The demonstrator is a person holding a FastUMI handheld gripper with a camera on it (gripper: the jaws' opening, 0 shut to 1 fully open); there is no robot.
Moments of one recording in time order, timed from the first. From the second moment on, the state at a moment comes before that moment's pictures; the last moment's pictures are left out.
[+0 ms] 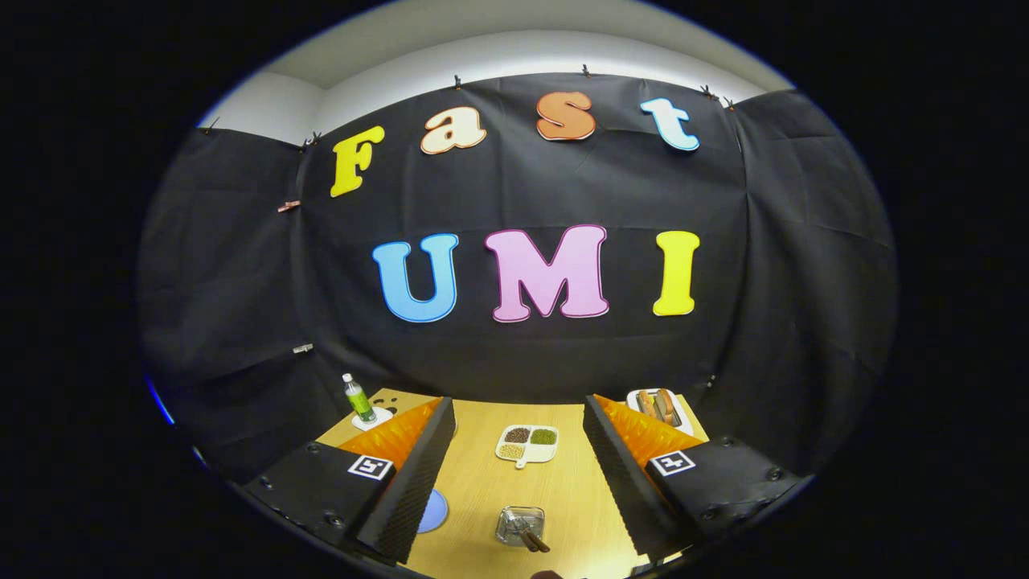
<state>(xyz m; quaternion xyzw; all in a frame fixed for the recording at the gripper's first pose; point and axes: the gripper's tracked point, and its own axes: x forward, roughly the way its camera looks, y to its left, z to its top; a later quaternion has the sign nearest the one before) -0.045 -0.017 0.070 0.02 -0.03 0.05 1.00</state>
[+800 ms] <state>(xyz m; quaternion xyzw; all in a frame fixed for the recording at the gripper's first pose) -0.033 -0.039 0.004 0.03 0.04 0.06 1.00</state>
